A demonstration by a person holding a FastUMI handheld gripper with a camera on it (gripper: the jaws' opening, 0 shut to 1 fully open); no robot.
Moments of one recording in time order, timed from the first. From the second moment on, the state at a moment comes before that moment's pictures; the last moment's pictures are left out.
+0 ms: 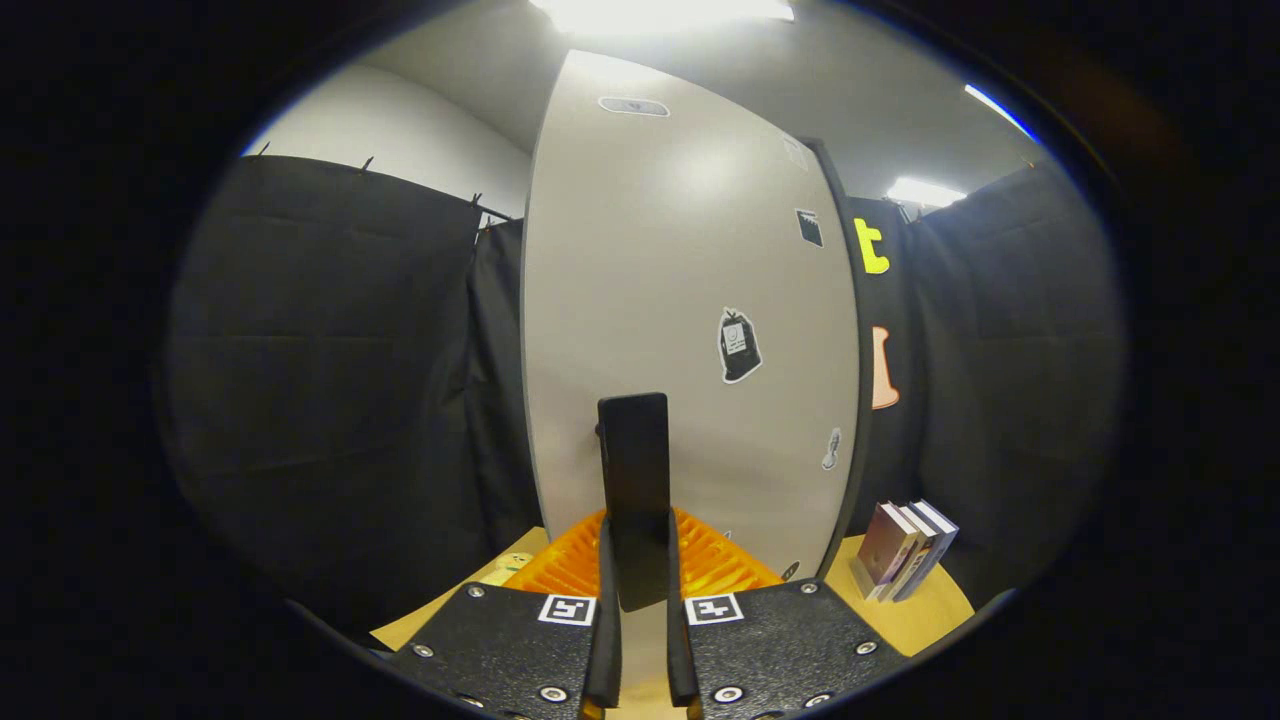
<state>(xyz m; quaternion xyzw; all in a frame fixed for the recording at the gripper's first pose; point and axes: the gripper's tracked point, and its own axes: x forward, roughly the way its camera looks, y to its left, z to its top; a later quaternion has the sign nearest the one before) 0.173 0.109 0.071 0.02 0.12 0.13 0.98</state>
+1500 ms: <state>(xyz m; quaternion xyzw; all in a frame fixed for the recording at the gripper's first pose) 0.134 -0.064 0.076 -0.02 0.08 -0.11 0.99</state>
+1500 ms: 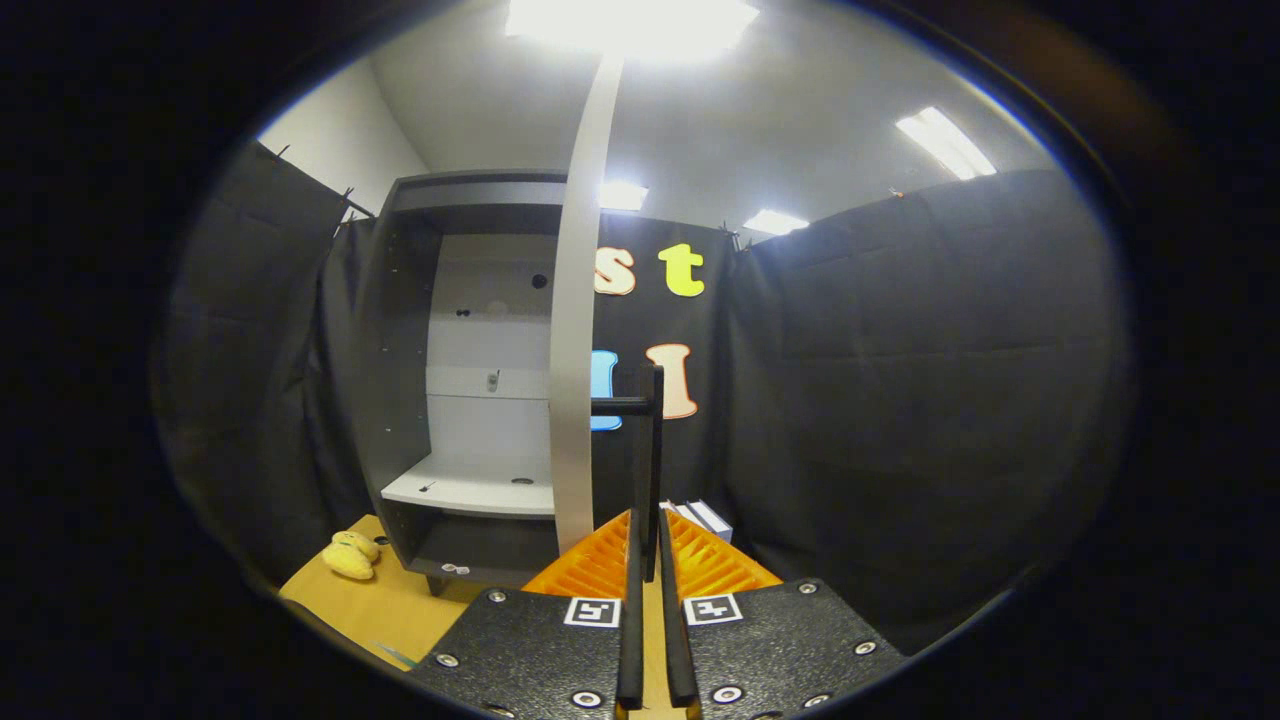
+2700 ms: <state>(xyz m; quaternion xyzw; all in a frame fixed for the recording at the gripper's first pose) 0.108 0.173 -0.015 0.06 0.06 0.08 0.99</state>
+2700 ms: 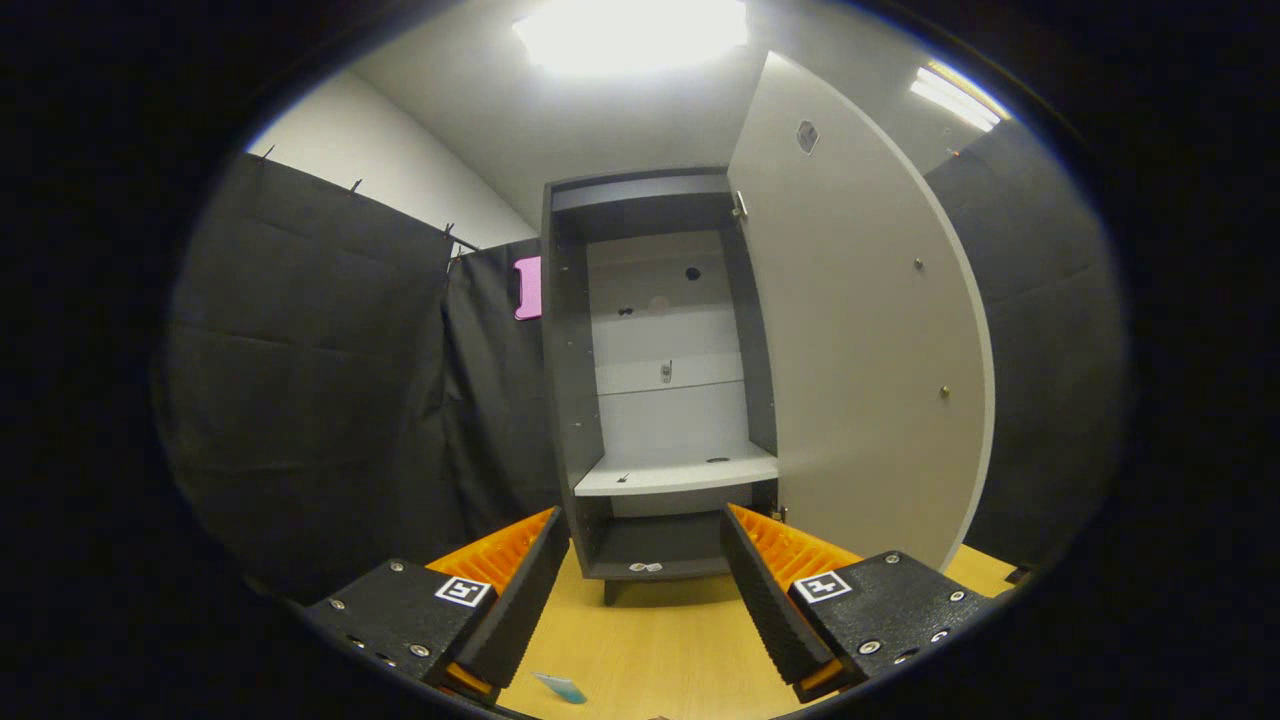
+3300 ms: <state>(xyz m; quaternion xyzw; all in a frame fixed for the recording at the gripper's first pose) 0.097 0.259 -0.156 0.06 0.15 0.13 0.98</state>
